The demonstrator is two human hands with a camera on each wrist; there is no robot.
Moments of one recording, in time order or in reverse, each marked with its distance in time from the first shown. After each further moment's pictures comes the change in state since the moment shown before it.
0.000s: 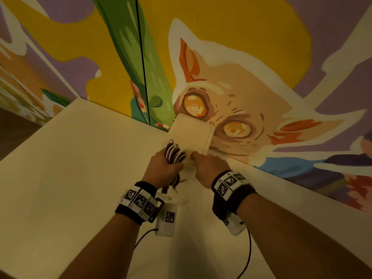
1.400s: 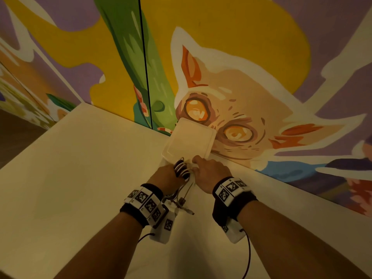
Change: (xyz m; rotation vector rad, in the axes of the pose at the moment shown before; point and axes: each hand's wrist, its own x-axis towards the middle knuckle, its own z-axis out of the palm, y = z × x) left_hand 0.004 -0.006 0.007 0.475 -0.283 -0.230; right_hand -0.004 0.000 0.005 0.110 0.059 0.033
